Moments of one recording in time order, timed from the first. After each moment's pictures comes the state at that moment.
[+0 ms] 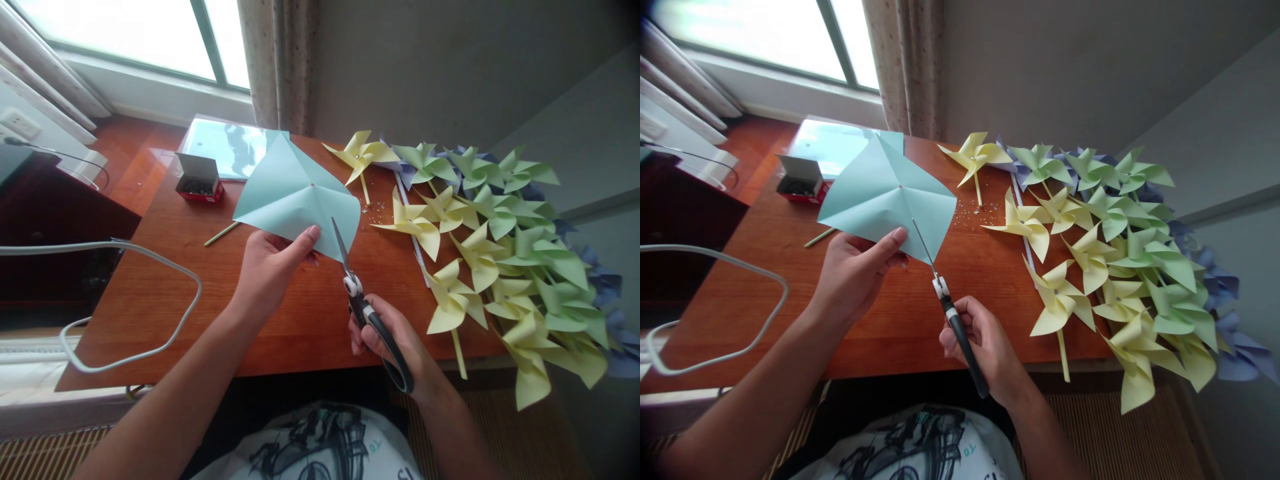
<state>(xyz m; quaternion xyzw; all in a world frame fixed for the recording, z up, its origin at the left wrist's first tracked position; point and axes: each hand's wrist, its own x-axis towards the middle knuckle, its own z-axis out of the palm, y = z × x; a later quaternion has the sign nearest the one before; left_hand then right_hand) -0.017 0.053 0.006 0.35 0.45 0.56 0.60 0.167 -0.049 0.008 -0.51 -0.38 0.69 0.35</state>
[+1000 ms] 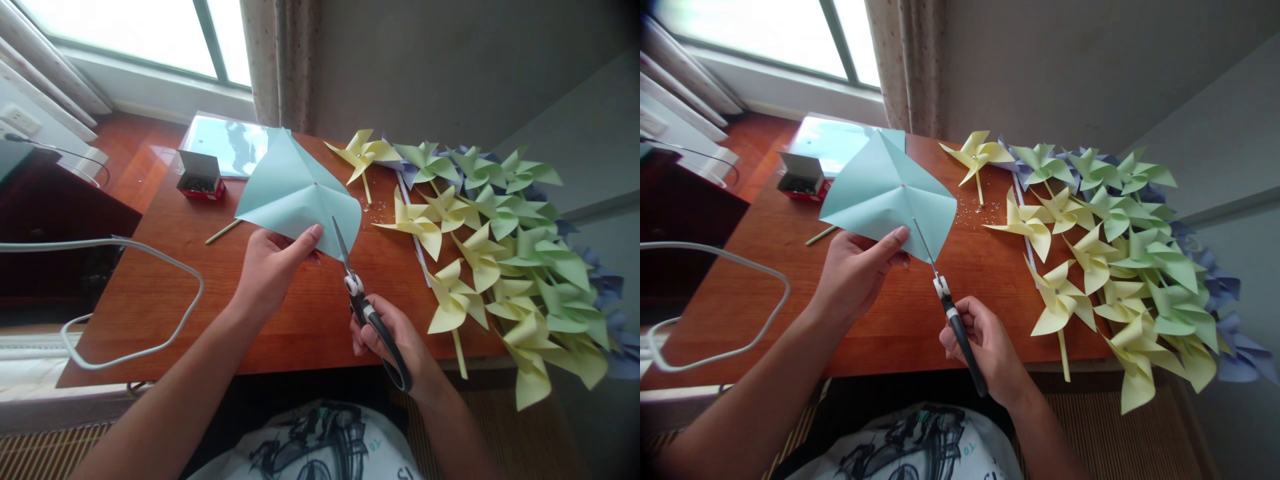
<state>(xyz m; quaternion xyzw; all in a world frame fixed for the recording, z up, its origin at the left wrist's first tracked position) -0.019 0.053 0.006 0.37 0.43 0.55 0.61 0.168 -0.051 0.005 -0.51 -0.38 0.69 0.35</state>
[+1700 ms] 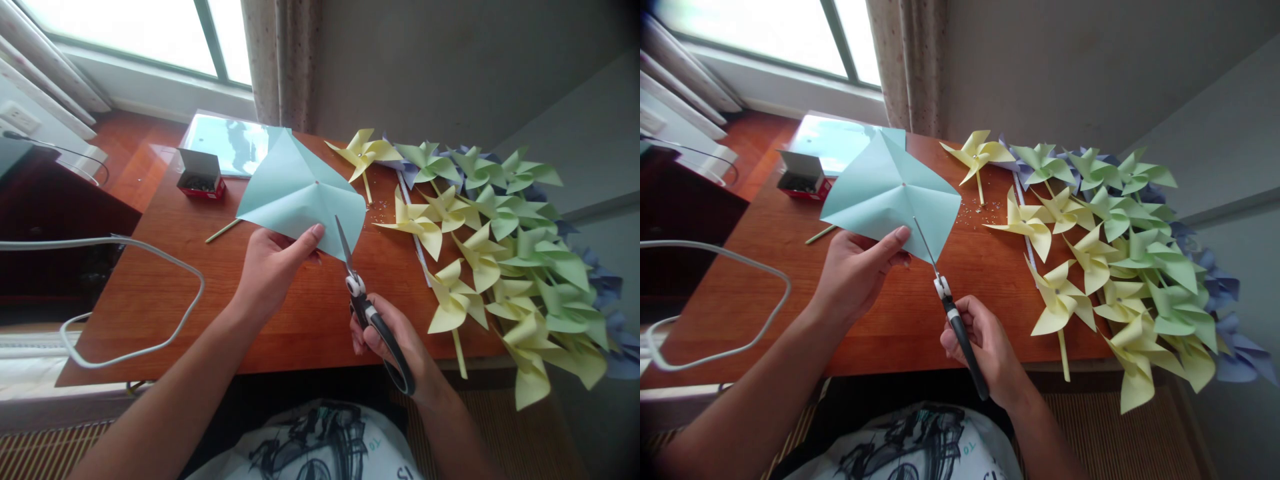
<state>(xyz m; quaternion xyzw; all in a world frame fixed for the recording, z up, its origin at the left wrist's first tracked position) -0.018 0.053 0.006 0.37 0.43 0.56 0.61 0.166 -0.052 0.007 -0.51 -0.38 0.69 0.35</state>
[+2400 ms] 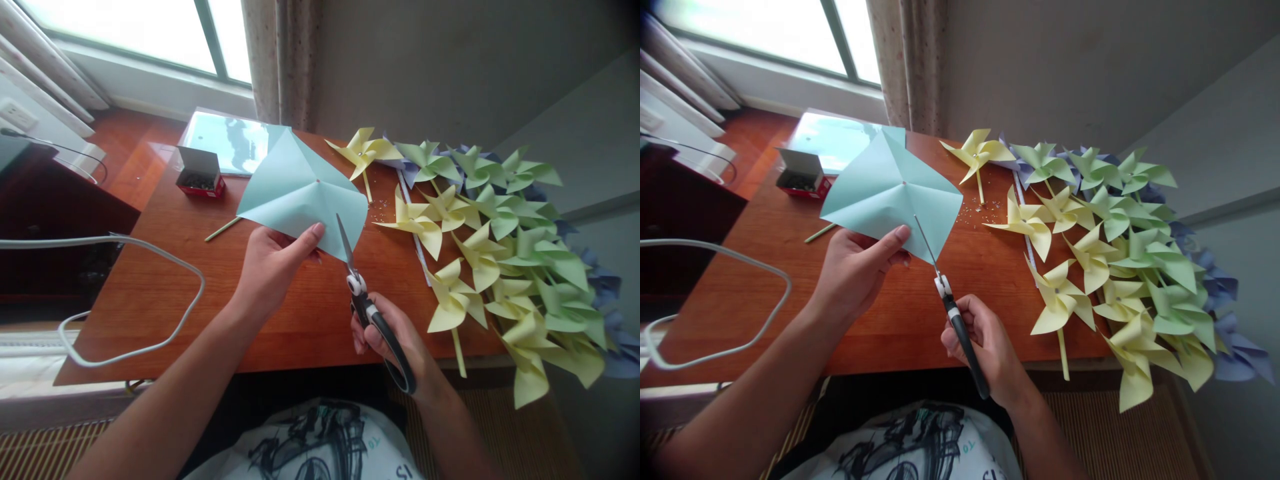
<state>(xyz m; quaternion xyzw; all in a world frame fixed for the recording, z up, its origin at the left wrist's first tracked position) -0.019 0.052 0.007 0.37 0.43 0.55 0.61 0.166 -0.053 0.006 -0.51 -0.39 0.68 0.36</state>
